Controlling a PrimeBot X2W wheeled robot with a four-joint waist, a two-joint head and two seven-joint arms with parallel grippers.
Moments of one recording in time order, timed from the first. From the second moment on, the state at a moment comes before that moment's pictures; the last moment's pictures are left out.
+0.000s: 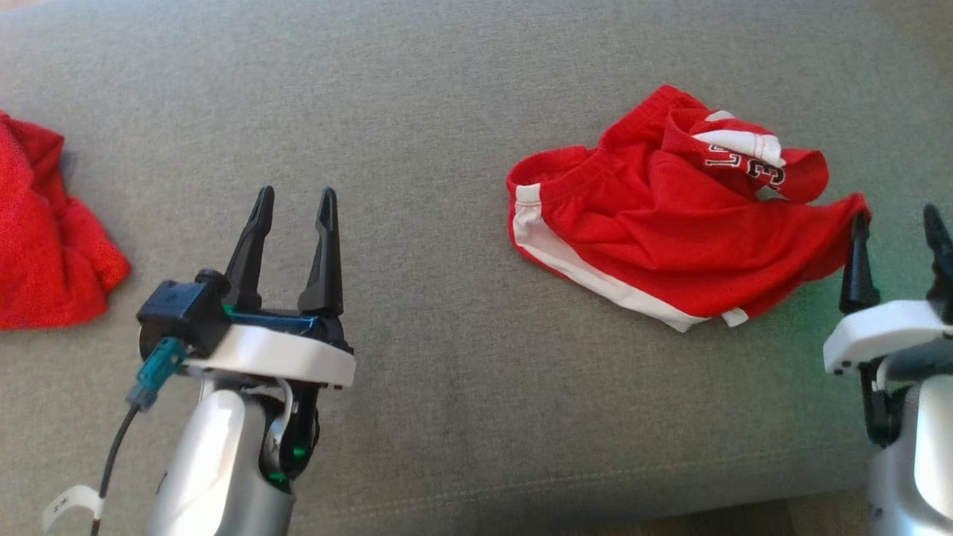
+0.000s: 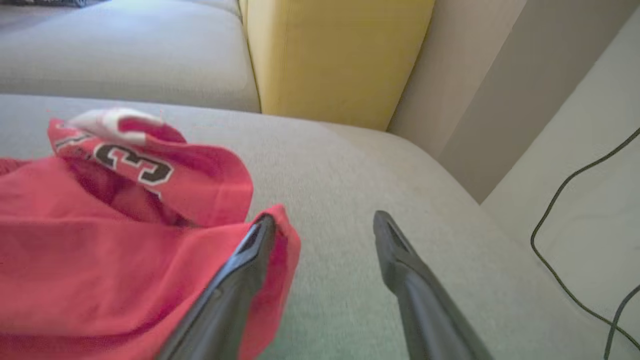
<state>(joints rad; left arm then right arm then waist) -0.23 0.04 -0.22 0.14 -0.29 -0.01 -0.26 -0.25 -0.04 -0.30 0.26 -0.20 0.13 -0.03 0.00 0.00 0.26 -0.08</state>
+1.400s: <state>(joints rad) -0.23 0.04 -0.24 0.16 -0.28 -0.04 -0.26 -0.03 -0.04 -0.02 0.18 0.11 0.13 -0.25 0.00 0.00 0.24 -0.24</state>
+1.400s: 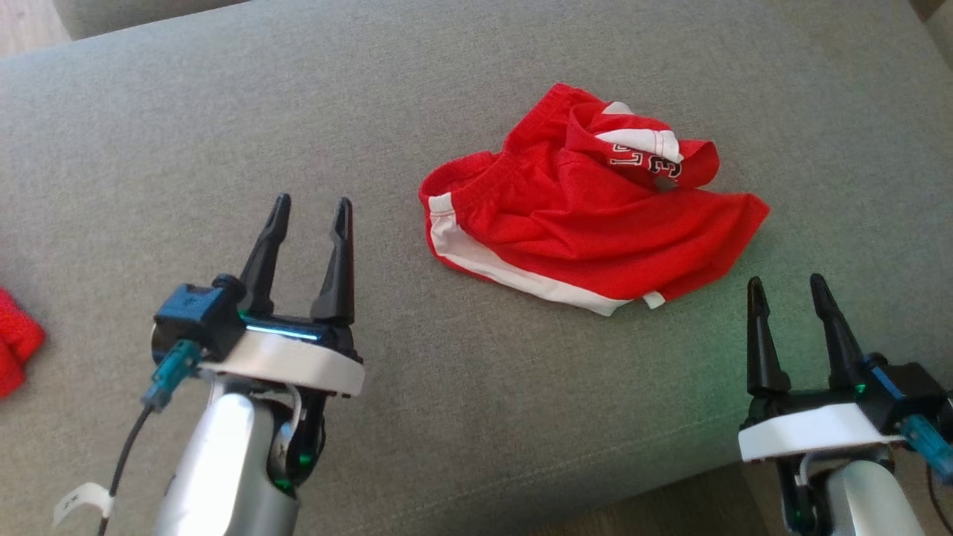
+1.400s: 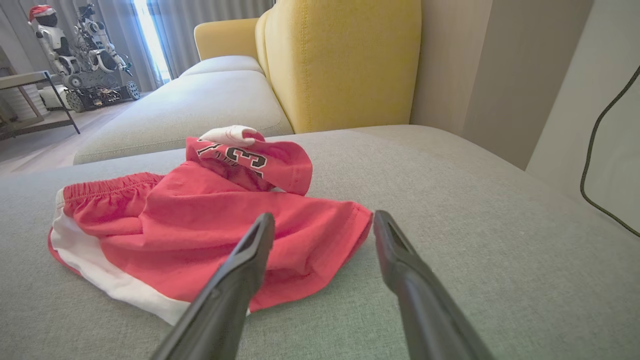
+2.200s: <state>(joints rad) -0.47 0.04 -0.42 0.57 -0.31 -0.09 -0.26 -0.05 -0.04 0.06 0.16 0.12 0.13 -0.25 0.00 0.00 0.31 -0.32</state>
